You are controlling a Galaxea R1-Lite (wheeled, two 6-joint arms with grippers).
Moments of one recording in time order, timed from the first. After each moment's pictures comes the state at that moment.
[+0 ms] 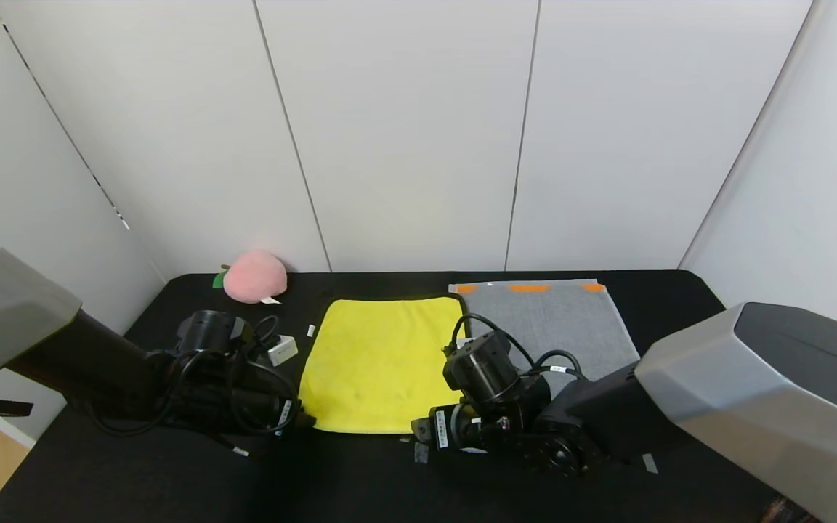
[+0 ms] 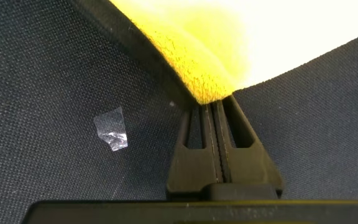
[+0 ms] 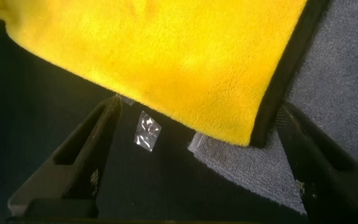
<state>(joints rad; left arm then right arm) -0.05 2.08 -0.90 -0.16 -0.43 0.13 0.77 2.31 -1.29 -0.26 -0.09 0.48</state>
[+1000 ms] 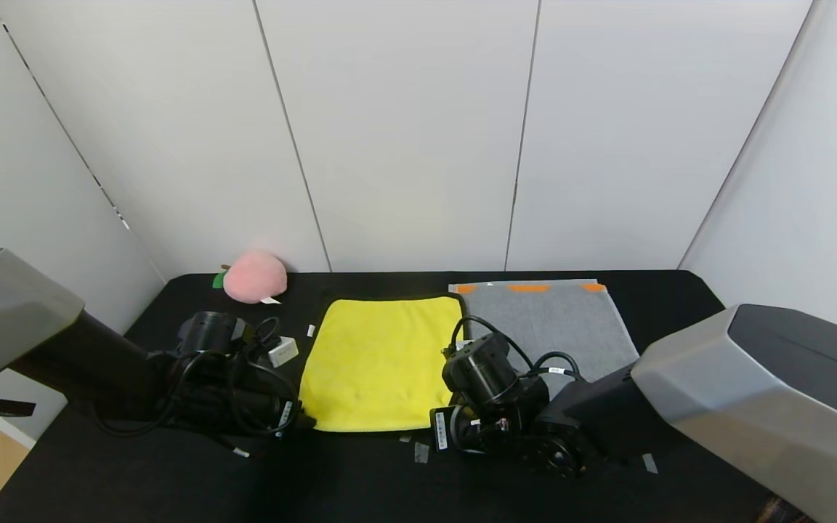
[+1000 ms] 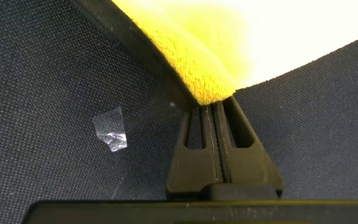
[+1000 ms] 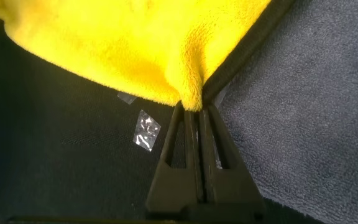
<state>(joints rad) -0.05 2.09 -0.90 -0.16 -0.43 0.13 0.77 2.32 -1.29 -0.26 -0.09 0.48</state>
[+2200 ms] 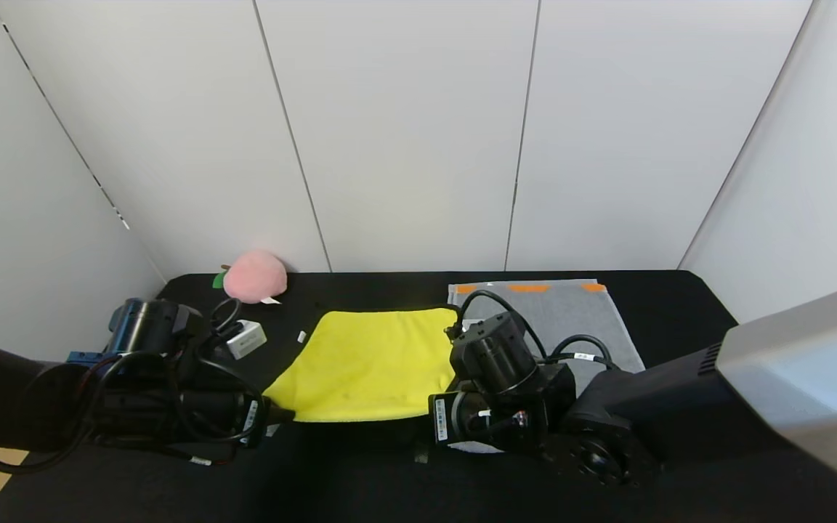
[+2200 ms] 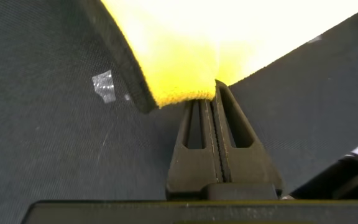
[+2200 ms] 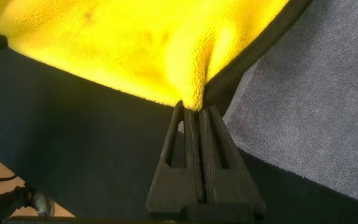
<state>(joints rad) -0.05 1.81 -0.74 -0.17 -0.42 0.13 0.80 2.16 -1.23 -0.26 -0.10 0.50</state>
